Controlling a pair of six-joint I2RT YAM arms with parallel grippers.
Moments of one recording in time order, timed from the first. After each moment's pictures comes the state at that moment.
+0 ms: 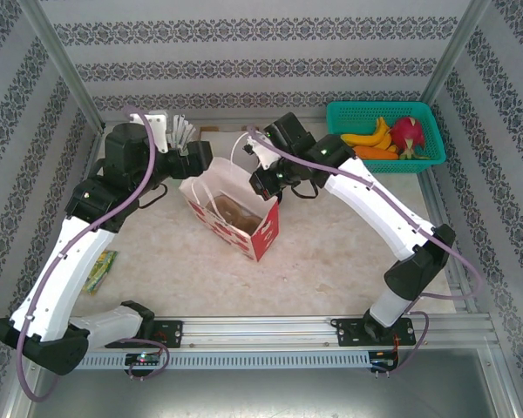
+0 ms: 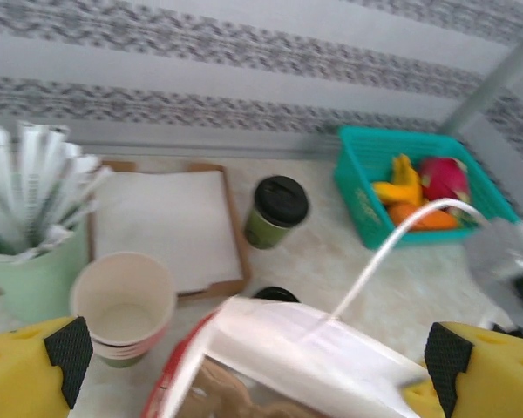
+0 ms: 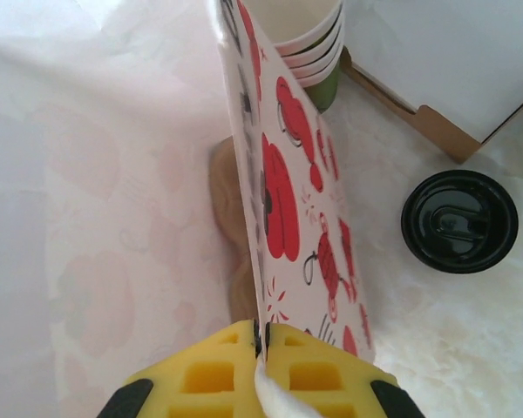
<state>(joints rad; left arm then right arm) -0.39 1.14 1.48 -0.75 -0.04 -0.38 0.71 1.67 1.82 -1.08 -0.25 0.13</state>
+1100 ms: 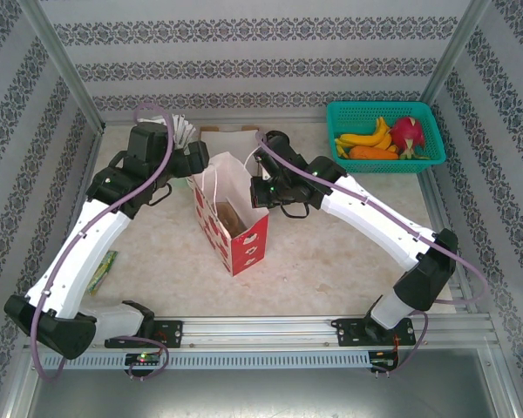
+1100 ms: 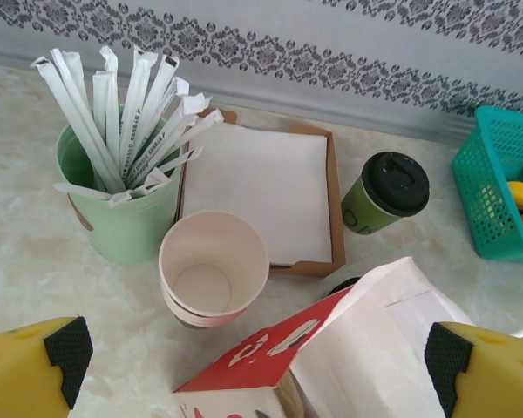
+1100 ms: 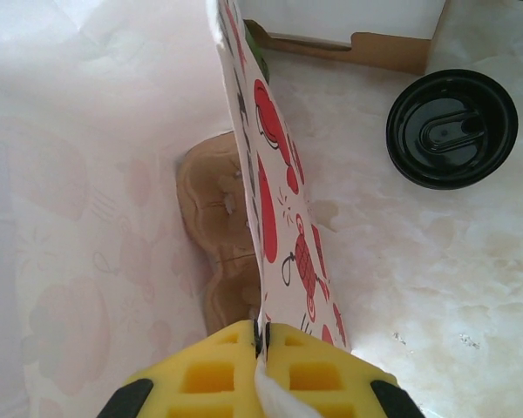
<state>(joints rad) -0.38 1.25 1.46 -0.83 -0.19 -0.46 0.81 1.59 1.62 -0.94 -0.04 0.61</state>
